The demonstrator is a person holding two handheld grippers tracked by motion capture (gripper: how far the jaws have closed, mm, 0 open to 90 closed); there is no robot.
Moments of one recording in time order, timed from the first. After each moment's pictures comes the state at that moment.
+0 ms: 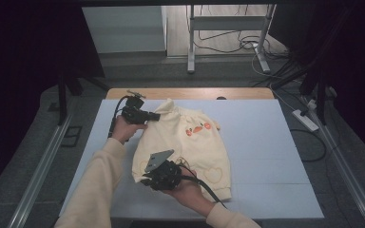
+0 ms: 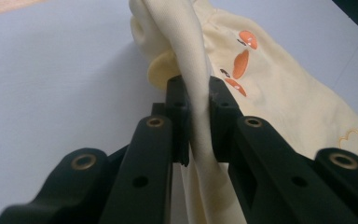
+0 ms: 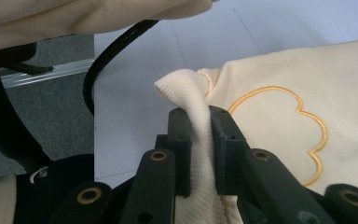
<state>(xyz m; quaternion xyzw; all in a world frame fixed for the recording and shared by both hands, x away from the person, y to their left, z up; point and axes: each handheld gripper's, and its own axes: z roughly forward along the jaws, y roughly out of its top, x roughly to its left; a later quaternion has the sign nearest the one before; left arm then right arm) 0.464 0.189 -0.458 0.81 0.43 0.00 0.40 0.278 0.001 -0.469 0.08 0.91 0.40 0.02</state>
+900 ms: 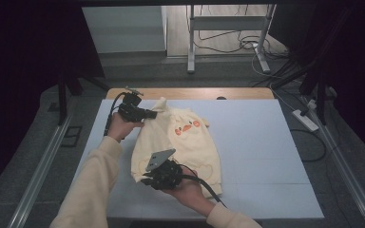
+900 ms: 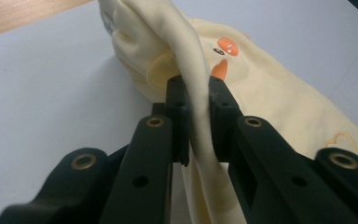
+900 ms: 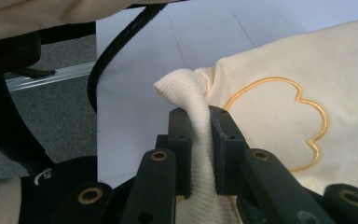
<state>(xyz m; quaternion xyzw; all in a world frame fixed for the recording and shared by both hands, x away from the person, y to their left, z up) 0.461 0.190 -0.441 0.82 0.43 0.02 0.39 0.278 -0.004 -0.467 0.09 0.91 0.41 0.02</state>
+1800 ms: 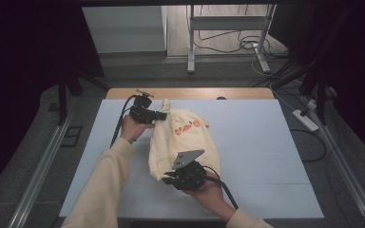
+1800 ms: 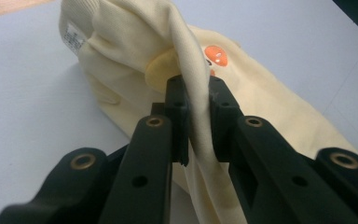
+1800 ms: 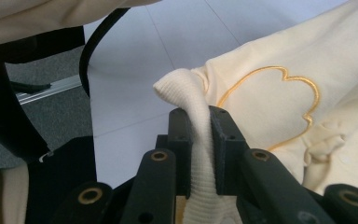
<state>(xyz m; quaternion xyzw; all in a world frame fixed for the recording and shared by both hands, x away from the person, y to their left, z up) 0.468 0.160 -0.456 0.81 0.44 0.00 0.40 0.279 -0.065 -0.467 0.14 0.90 0.42 0.02</state>
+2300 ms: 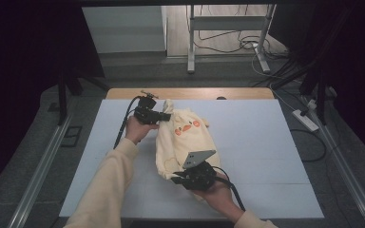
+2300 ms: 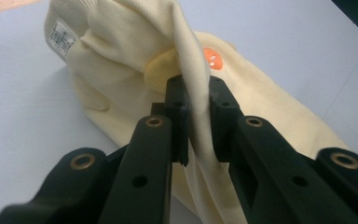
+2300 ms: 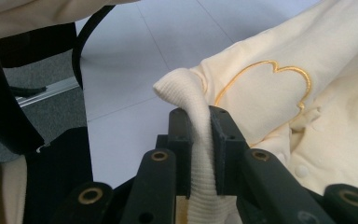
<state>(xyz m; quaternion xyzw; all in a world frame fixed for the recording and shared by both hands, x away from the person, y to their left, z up) 0.469 0.146 -0.459 0.81 0.43 0.00 0.40 0.280 -0.090 -0.468 0.16 0.89 0.42 0.02</state>
